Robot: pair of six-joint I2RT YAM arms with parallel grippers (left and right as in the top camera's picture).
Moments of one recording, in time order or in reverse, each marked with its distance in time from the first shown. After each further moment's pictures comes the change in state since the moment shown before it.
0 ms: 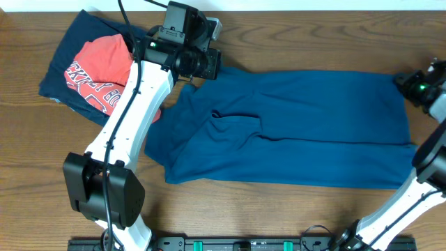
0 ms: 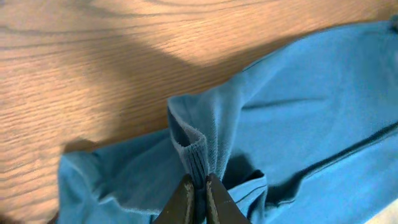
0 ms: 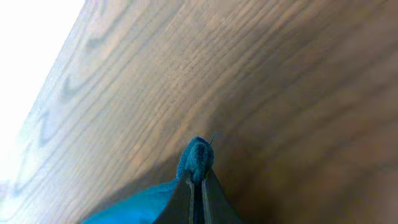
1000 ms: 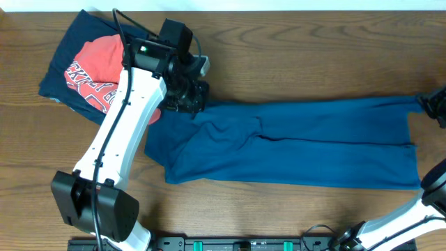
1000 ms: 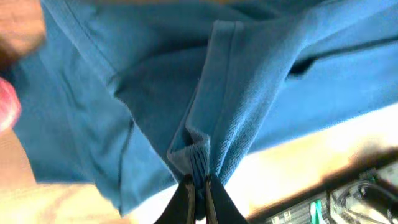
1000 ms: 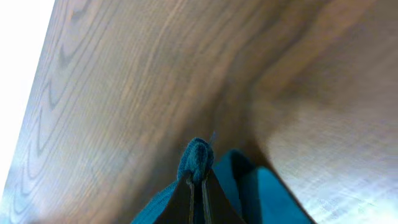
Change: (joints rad) left arm -0.007 -0.082 0.000 -0.517 -0.023 -0.001; right arm -0.145 -0.193 0.011 -0.469 -0.023 -0.137
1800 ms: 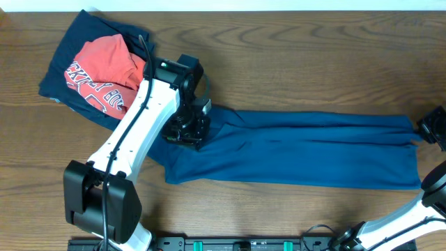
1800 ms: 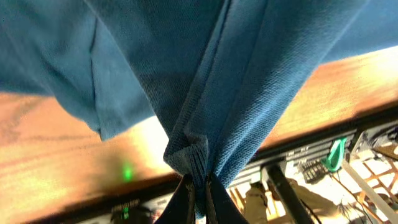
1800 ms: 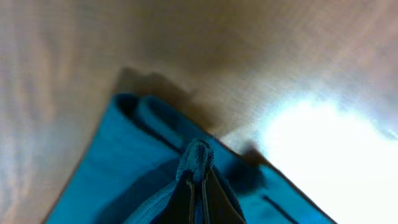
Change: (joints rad) left arm -0.052 0.000 -0.215 -0.144 -0.018 -0.013; right arm -0.007 -0.006 0.000 -0.327 0.357 -0.016
